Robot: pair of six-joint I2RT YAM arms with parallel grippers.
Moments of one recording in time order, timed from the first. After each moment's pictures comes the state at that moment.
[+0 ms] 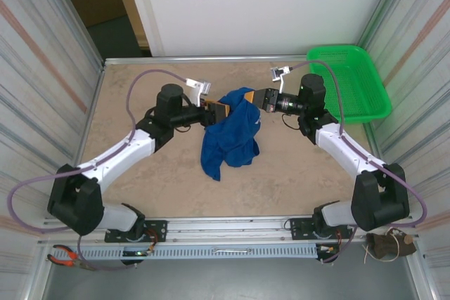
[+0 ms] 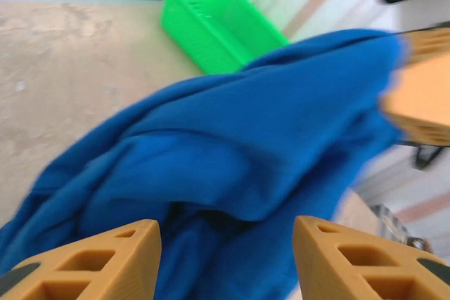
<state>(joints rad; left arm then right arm) -0.54 1.39 0.97 0.07 0.48 -0.41 0.30 1.36 0.93 0.31 -0.92 0.78</state>
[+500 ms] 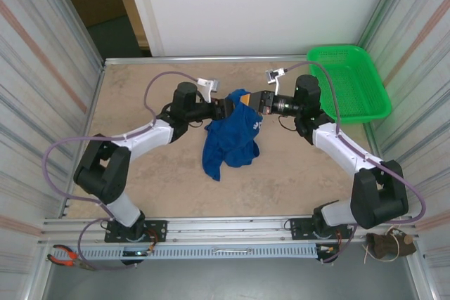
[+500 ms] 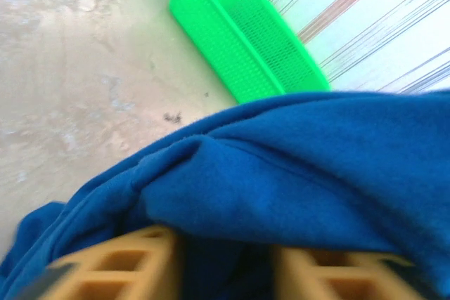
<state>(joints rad) -0.54 1.67 1.03 0.33 0.54 -0.56 0.33 1.37 0.92 0.31 -0.92 0.78</state>
